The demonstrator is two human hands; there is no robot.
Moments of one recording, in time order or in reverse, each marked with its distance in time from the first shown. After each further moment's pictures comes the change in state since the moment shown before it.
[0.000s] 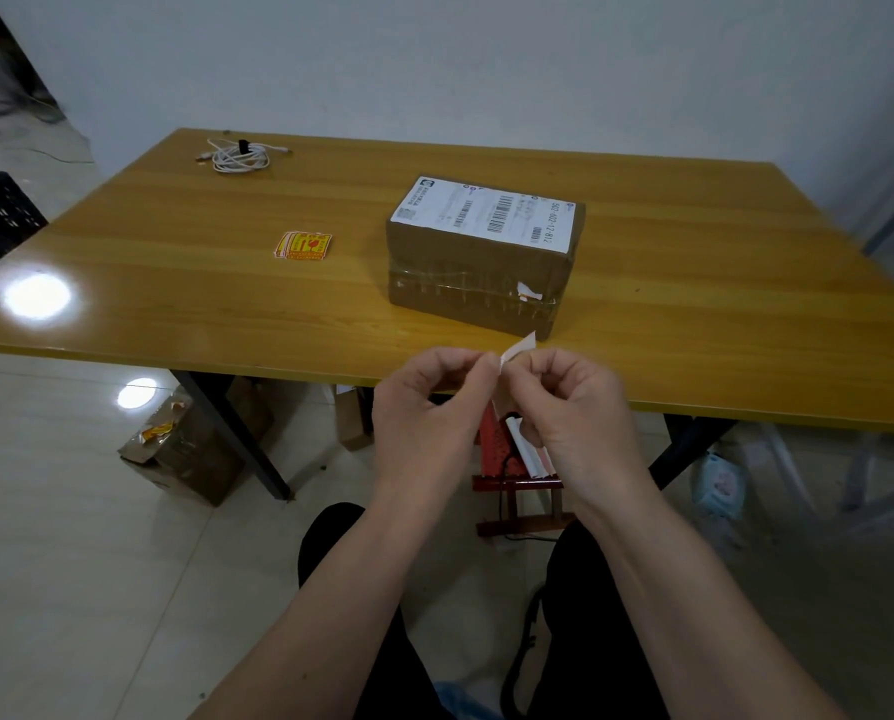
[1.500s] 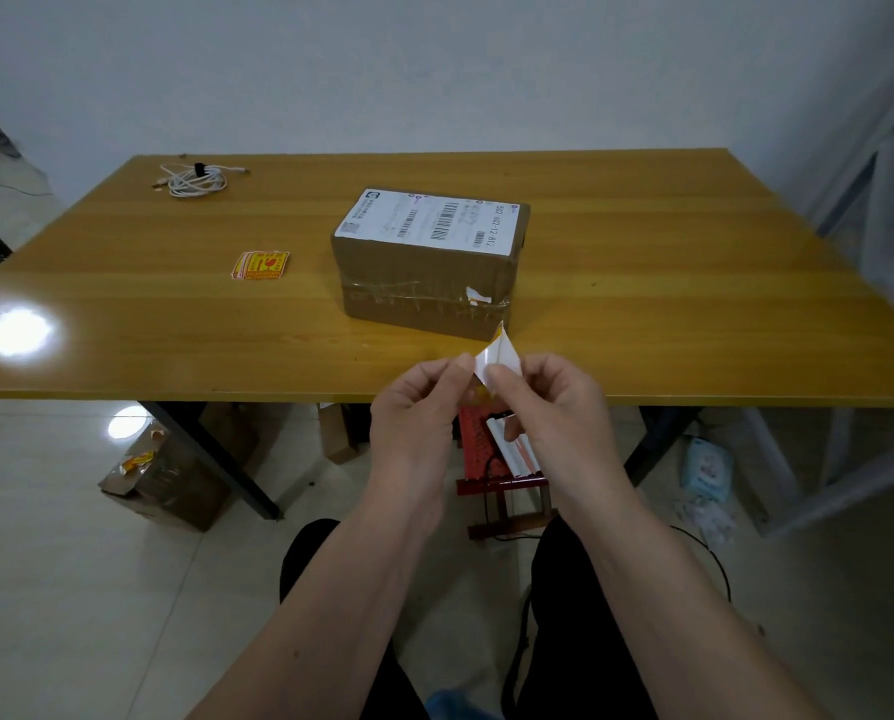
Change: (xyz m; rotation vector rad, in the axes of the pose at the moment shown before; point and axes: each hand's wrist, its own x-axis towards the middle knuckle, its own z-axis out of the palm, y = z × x) left_hand 0.005 -0.015 0.037 -0.241 -0.074 -0.287; right_hand 0.007 0.015 -0.031 -0.028 0.131 0.084
